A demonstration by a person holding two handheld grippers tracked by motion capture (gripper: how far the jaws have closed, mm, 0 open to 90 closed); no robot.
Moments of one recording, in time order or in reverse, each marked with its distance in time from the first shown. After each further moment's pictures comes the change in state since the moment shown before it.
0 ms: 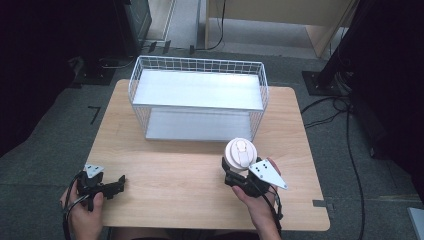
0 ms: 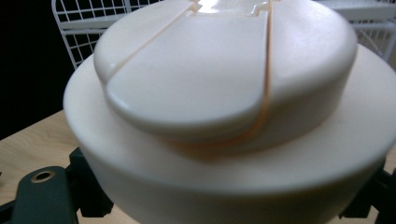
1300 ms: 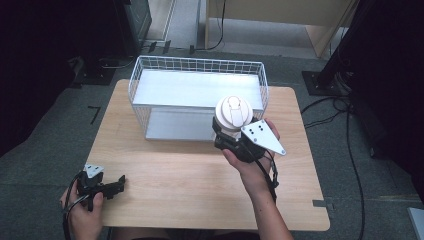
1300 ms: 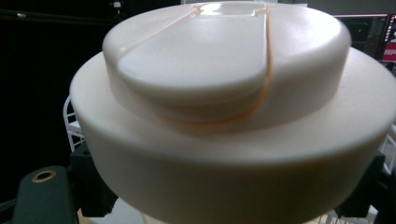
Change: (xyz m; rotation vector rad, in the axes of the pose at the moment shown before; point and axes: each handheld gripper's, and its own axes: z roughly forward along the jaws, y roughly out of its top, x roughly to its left) left arm 0.000 0.000 0.000 -0.001 0.000 0.000; right arm 0.024 0.113 0.030 -0.160 -0.013 -0.091
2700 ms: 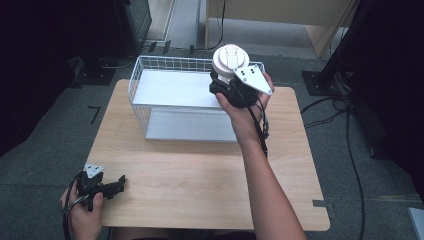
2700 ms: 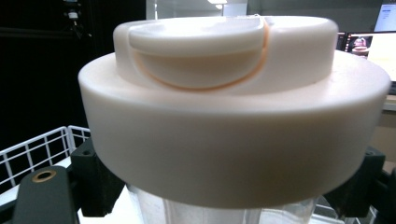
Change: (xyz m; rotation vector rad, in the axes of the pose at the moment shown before) left arm 0.000 0.000 0.000 -0.001 0.000 0.000; right arm -0.025 0.055 0.102 -0.030 -0.127 -0.014
